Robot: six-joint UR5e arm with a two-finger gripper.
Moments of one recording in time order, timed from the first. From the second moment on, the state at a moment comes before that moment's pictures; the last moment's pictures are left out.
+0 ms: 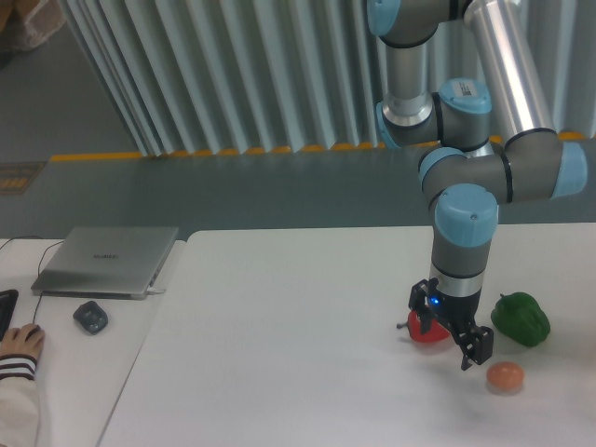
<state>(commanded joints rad) 2.29 -2.00 -1.51 -1.15 1.45 0.94</state>
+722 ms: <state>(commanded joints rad) 2.28 -2.00 -1.49 -1.12 1.60 1.20</state>
